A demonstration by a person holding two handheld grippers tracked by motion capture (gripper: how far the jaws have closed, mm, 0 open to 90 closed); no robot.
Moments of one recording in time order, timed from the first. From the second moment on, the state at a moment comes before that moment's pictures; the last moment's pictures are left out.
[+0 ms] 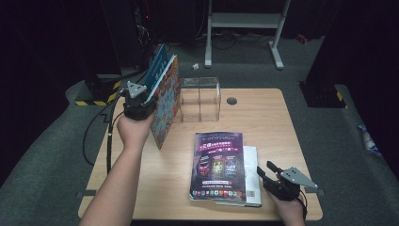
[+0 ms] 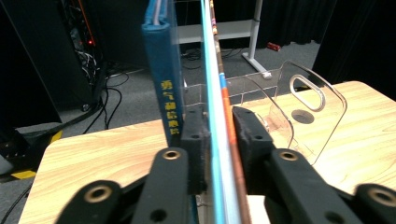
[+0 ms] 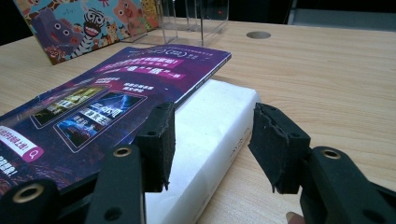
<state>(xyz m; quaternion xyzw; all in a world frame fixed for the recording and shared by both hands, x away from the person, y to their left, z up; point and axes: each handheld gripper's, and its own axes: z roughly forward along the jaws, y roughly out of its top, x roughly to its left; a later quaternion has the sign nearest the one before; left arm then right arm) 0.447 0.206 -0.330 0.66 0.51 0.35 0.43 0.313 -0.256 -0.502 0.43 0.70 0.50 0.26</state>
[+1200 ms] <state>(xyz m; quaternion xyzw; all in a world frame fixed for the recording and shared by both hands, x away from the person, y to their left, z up) 0.457 0.184 -0.326 0.61 0.50 0.41 0.46 0.314 -0.257 -0.503 0.43 0.70 0.50 0.26</state>
